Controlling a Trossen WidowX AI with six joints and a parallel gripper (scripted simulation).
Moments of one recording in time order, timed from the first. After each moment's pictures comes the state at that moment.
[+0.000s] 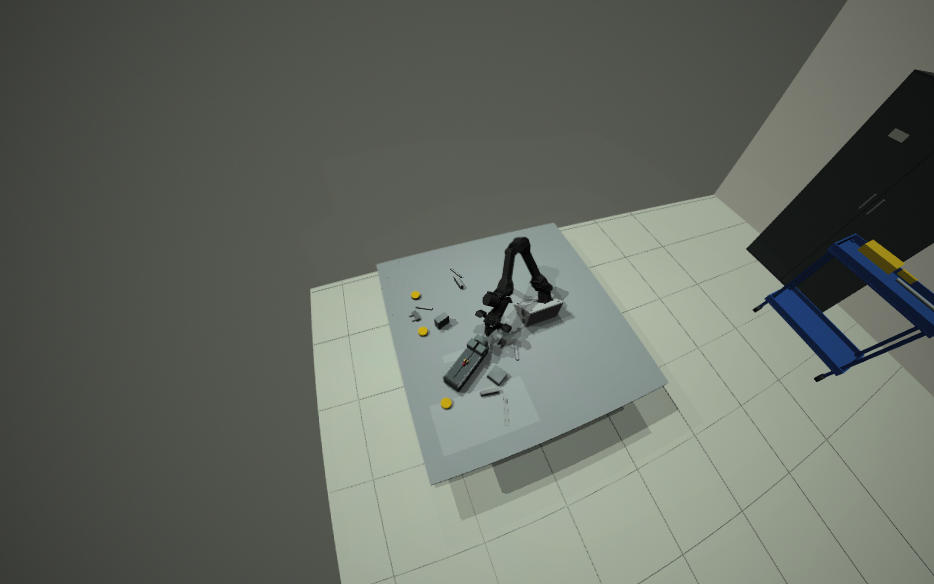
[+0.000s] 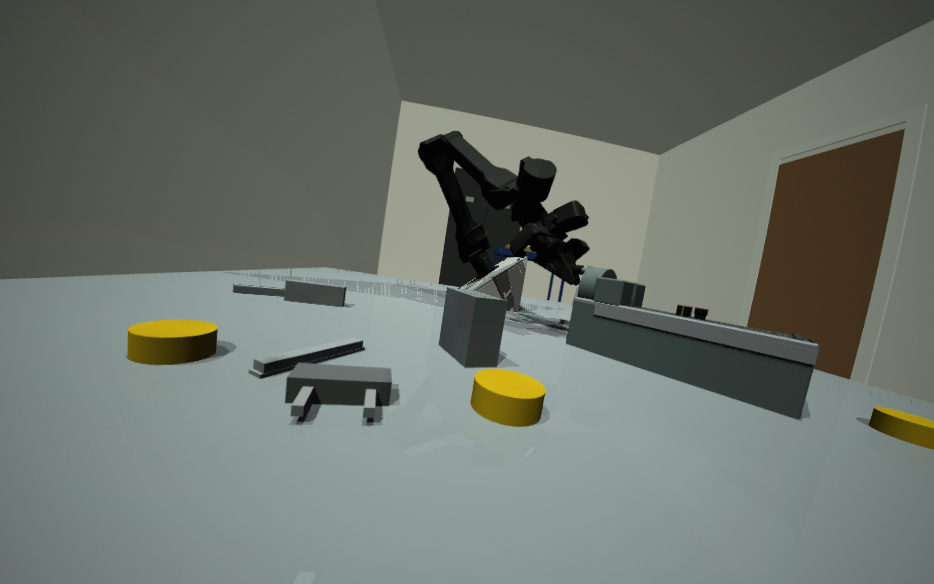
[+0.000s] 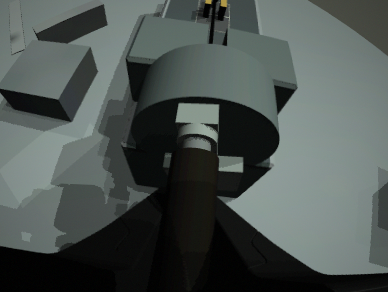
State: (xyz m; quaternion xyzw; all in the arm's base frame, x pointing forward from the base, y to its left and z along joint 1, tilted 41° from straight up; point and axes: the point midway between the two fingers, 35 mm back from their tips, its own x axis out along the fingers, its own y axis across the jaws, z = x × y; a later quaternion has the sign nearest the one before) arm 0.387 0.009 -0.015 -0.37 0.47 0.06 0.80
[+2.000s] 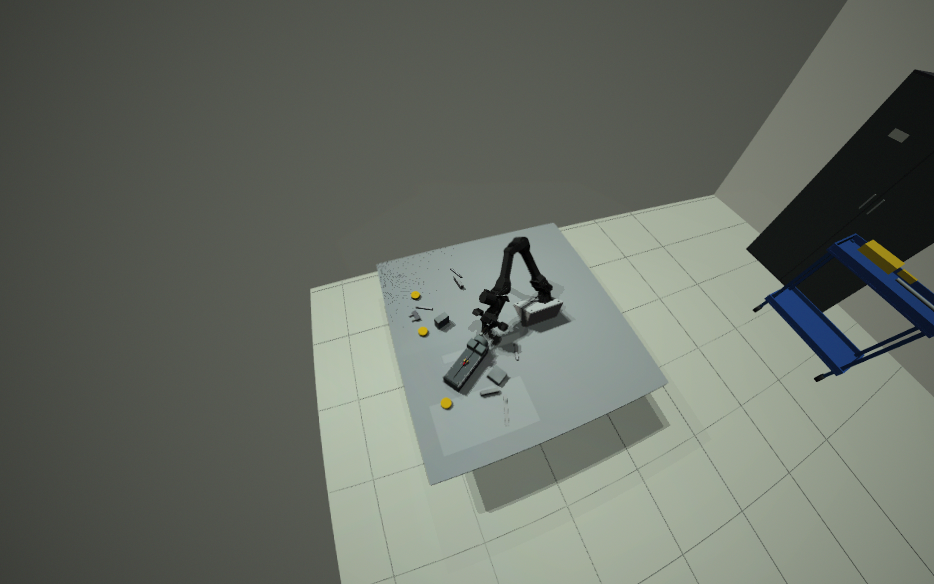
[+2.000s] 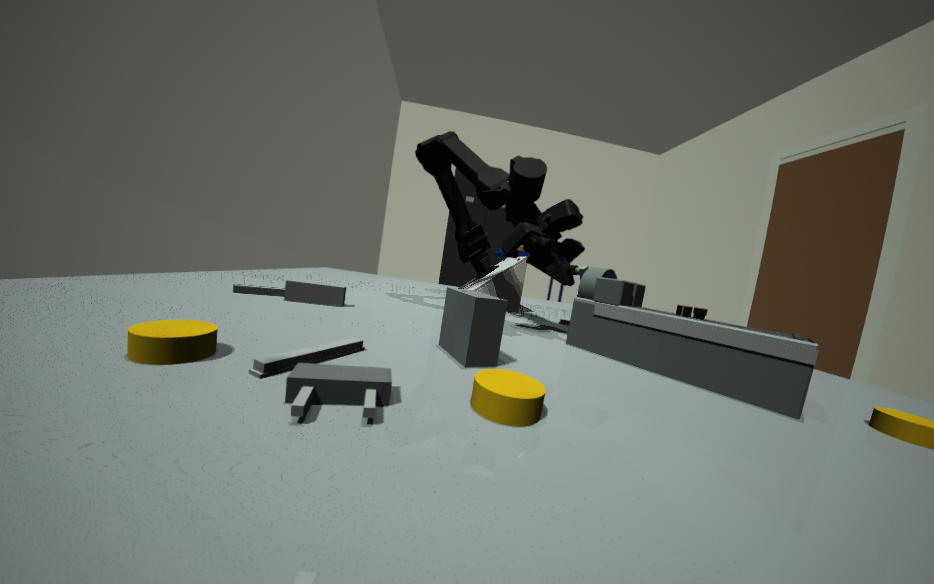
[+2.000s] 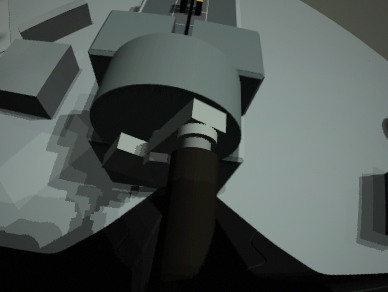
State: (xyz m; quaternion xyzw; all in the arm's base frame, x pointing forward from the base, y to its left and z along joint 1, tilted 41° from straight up) arm 0.394 -0.007 -0.009 -0.37 0.47 0.06 0.80
